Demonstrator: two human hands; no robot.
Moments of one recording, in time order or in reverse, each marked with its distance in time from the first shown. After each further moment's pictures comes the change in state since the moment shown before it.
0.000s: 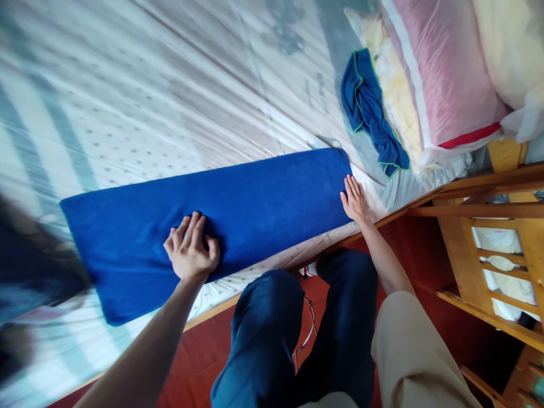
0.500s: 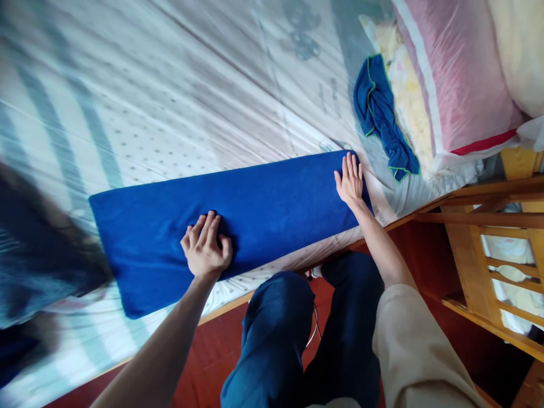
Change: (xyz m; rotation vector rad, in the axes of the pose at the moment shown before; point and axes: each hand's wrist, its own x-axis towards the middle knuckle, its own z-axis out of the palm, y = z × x) left_hand 0.000 0.002 0.000 0.031 0.022 0.001; right_hand 0.082 -0.041 0.011 -0.041 0.088 -0.002
